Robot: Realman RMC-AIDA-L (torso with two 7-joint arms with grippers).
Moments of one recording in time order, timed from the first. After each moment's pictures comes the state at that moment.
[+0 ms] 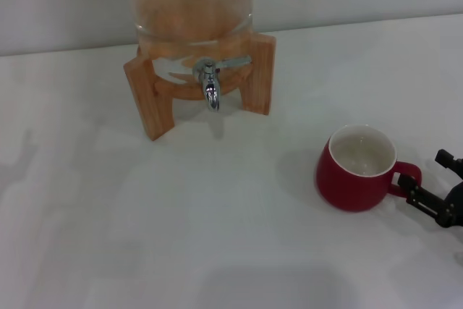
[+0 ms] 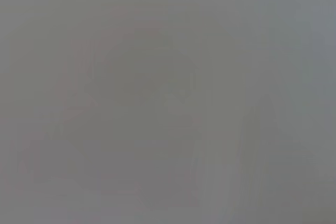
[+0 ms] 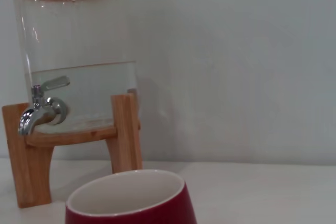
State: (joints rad) left arm -0.05 -2.08 1.67 0.71 -0.04 1.17 -0.38; right arm 0.18 2.01 -1.83 0.01 -0.08 -1.45 0.47
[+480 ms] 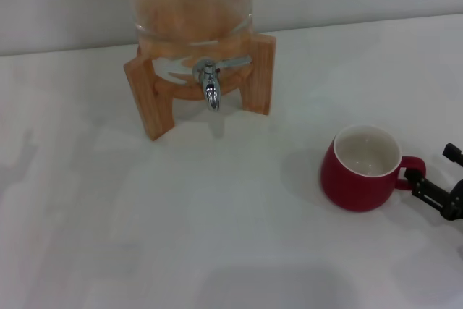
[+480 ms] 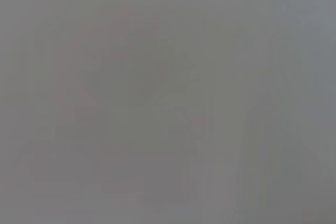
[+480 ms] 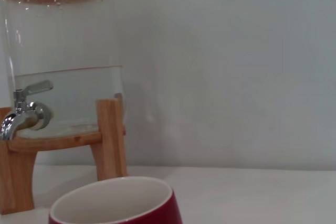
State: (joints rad) left arm -0.04 -2.08 1.67 0.71 -0.04 1.17 -0.38; right arm 0.18 2.01 -1.80 0.00 -0.07 -1.44 0.46
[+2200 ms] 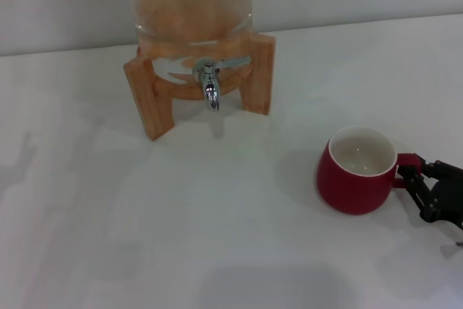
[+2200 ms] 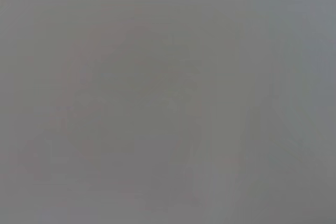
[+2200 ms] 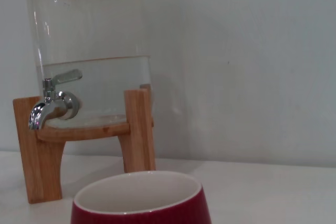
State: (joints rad) left arm -0.04 -2.08 1.67 0.71 -0.04 1.17 -0.38; right arm 0.20 2.01 -1.86 -0.05 -0.08 -1.39 0.46
